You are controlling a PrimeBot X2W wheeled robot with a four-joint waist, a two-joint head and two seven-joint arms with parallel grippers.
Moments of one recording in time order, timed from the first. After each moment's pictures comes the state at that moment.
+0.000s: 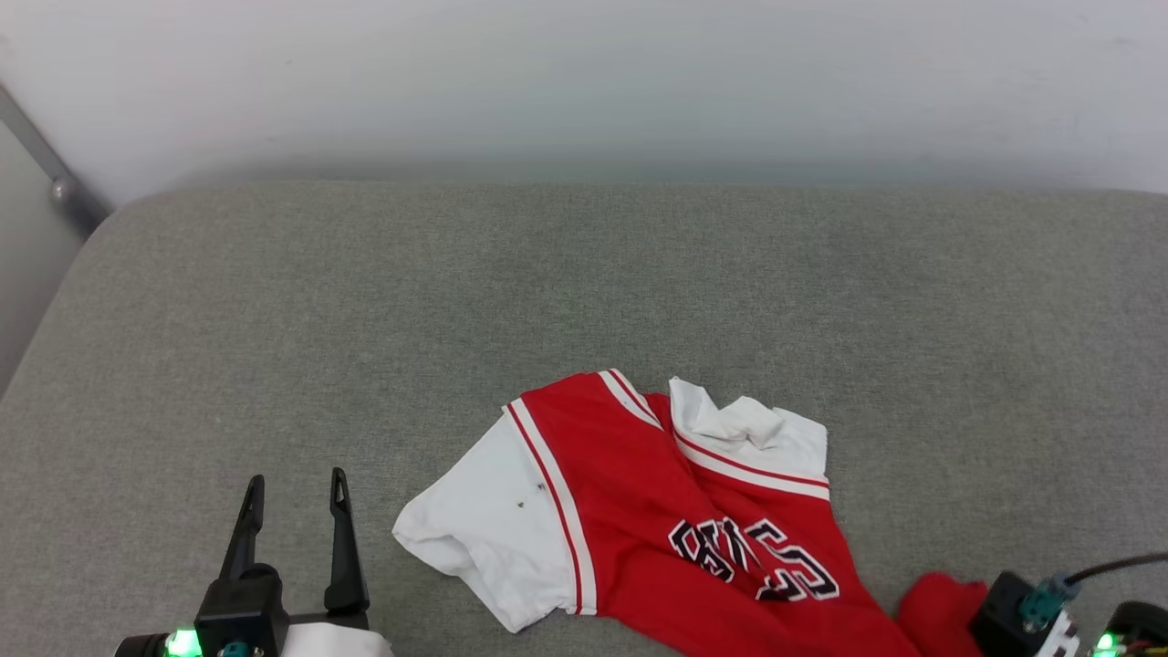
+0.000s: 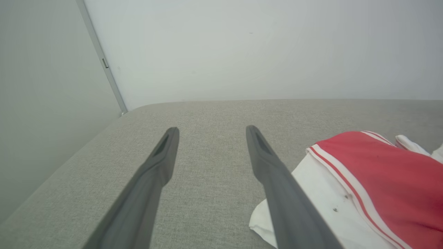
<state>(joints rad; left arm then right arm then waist) 0.10 0.15 -0.09 0.01 -0.13 0.20 -0.26 -0.51 -1.08 1.27 -0.06 0.97 0.13 0.37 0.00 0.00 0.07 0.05</state>
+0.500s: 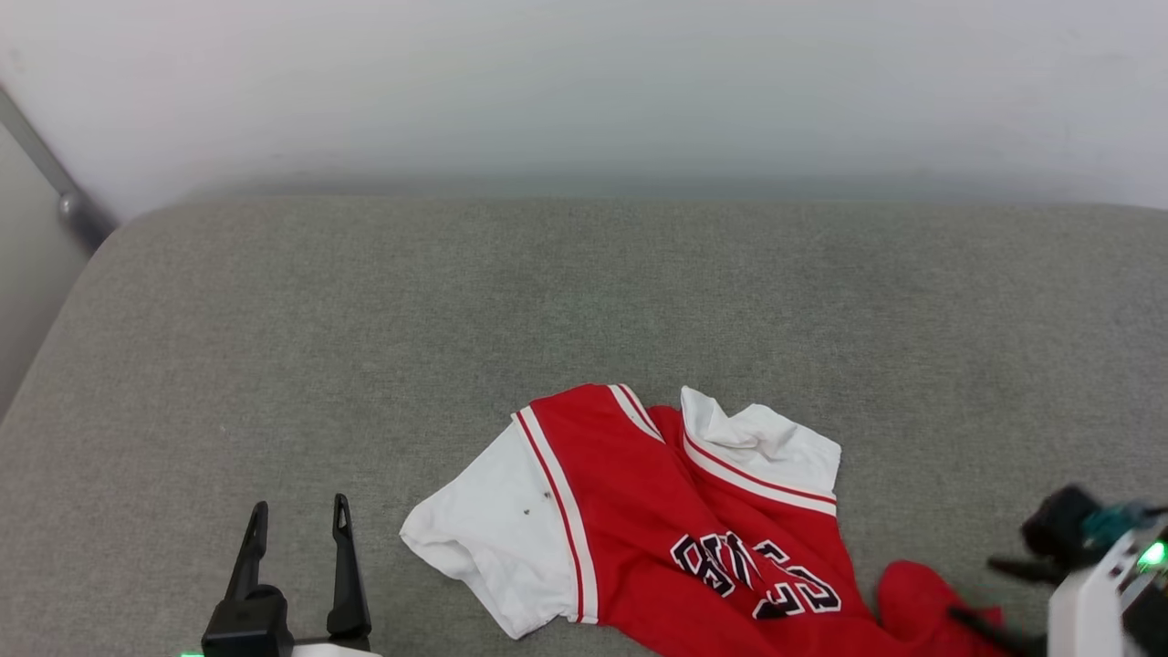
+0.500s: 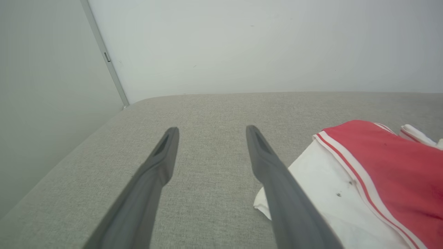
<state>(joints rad) 0.13 0.12 -0.07 0.03 -0.10 0.18 -0.26 -0.36 -1.00 1.02 0.06 0.87 0.13 0.26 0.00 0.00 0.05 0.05</state>
